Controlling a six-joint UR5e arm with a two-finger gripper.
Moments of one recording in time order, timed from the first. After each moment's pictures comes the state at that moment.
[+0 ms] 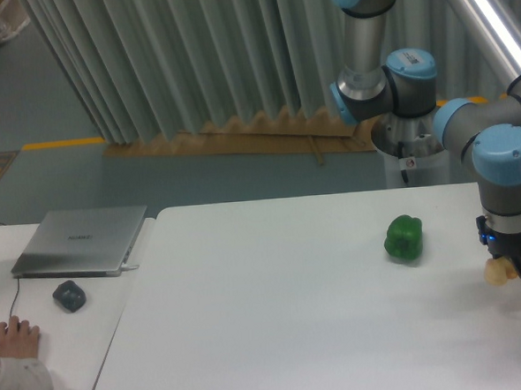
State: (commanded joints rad) arm 2.48 -1.97 -1.54 -1.12 1.69 1.45
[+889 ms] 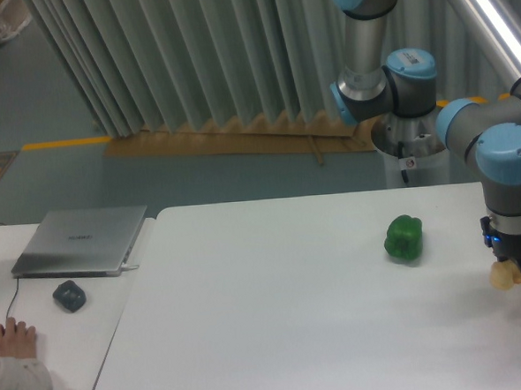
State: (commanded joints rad) arm 2.48 -1.95 -1.54 -1.13 1.69 1.45
